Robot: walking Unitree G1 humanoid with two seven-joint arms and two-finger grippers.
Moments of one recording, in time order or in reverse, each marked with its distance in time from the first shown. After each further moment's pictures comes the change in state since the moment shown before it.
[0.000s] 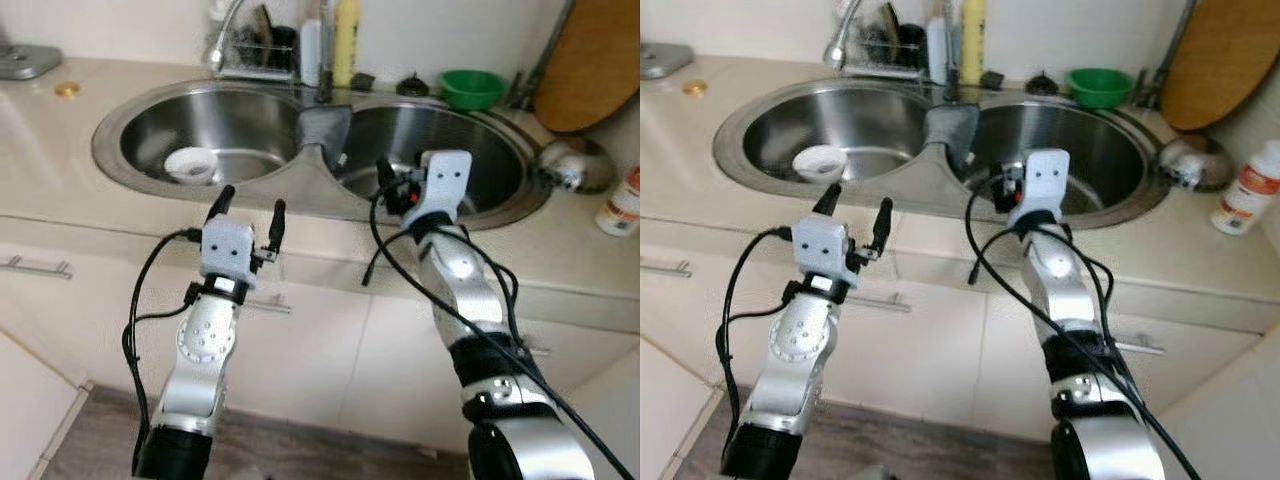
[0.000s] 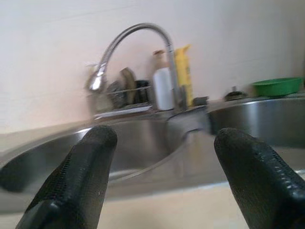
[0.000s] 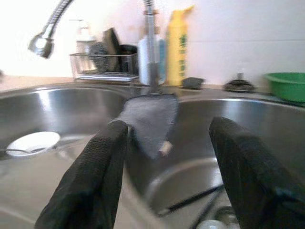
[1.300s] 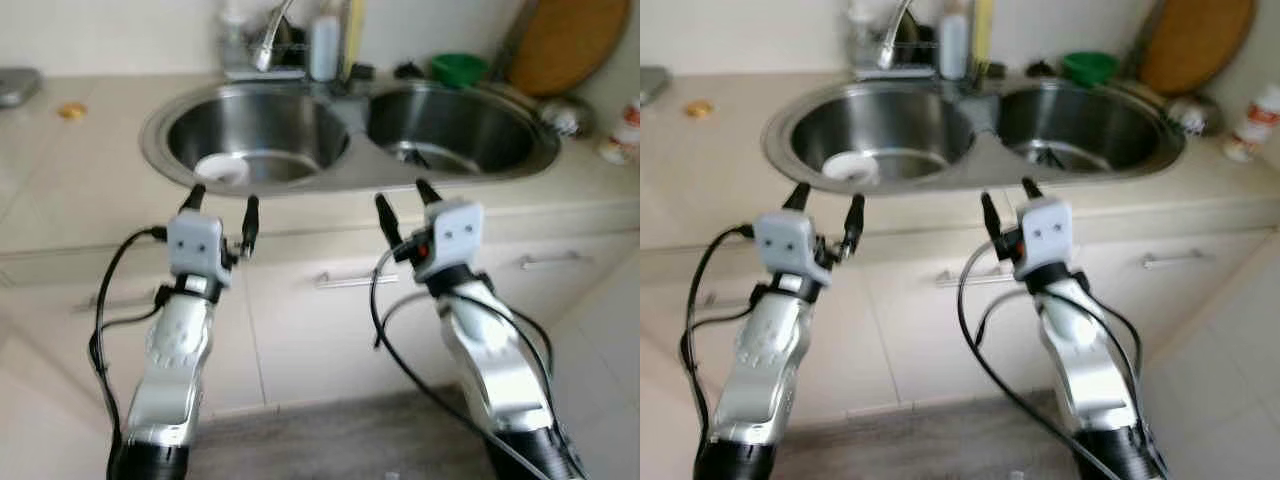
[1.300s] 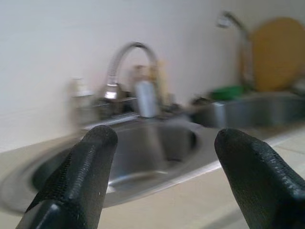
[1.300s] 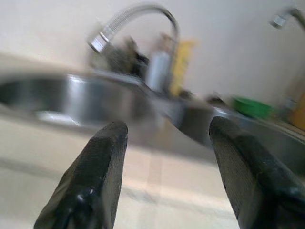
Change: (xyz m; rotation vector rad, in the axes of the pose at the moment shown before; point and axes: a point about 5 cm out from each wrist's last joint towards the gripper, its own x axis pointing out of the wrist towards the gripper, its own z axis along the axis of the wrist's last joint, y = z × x) left arm -0.029 0.020 0.025 0.035 0.011 -0.023; right arm -0.085 -0.007 0.005 -0.260 -0.051 0.109
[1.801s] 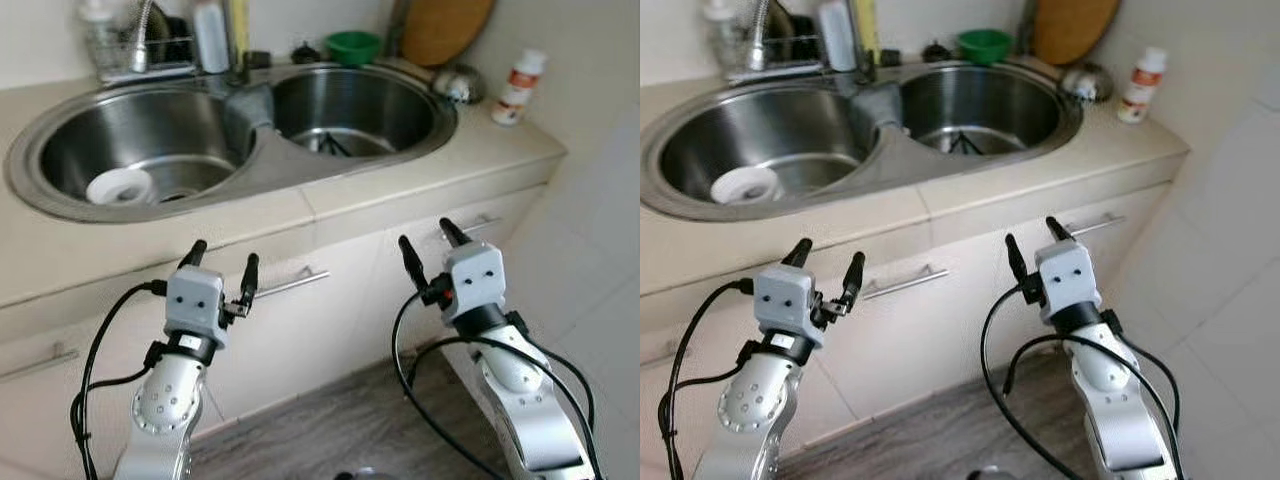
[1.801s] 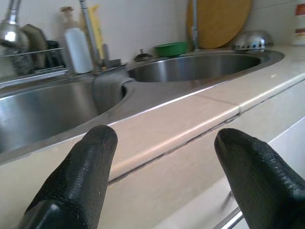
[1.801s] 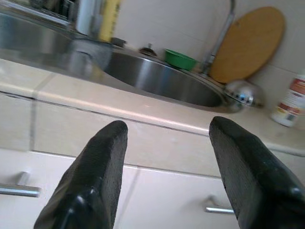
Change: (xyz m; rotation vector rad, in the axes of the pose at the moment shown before) left arm -0.037 -0.008 -0.021 -0.030 0.192 0.032; right arm -0.028 -0.005 -0.010 -0.082 0.067 0.002
